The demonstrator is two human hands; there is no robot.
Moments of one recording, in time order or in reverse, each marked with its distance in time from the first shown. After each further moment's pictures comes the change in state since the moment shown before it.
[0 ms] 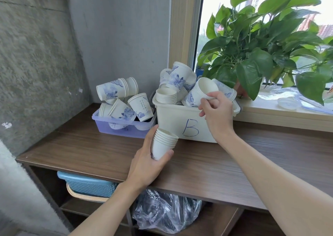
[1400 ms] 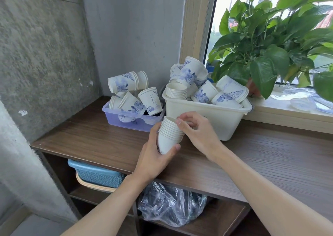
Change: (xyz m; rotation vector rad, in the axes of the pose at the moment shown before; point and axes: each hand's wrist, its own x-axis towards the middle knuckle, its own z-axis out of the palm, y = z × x) left_hand -0.002 -0.007 -0.003 -0.146 0.035 0.091; right_hand -0.058 0.014 0.032 -0.069 -0.477 0.059
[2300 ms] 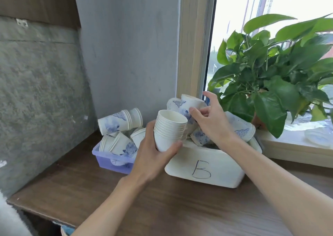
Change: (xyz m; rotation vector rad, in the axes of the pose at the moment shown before) left_hand 0.116 0.067 -0.012 0.020 0.094 0.106; right_hand 0.127 -0.048 -0.056 -0.104 0.187 -0.092
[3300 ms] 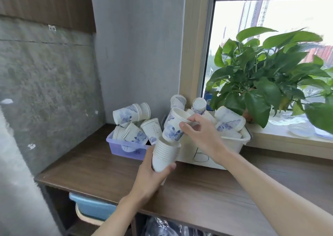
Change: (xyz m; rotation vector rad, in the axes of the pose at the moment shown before) left_hand -0.091 -0.034 -0.021 -0.176 -0.107 -0.154; right_hand -0.085 -0.023 0.015 -0.071 -0.149 -0.033
